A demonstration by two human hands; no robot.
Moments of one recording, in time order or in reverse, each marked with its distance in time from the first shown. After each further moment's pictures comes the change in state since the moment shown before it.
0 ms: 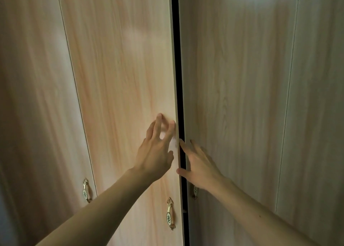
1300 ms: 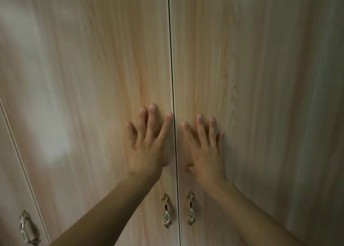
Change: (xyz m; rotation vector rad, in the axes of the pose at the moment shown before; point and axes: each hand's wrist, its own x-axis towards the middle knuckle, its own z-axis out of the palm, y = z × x) left_hand 0.086 -0.028 0.139 0.220 0.013 -0.061; right_hand 0.124 0.102 0.060 -0.509 0.439 0.071
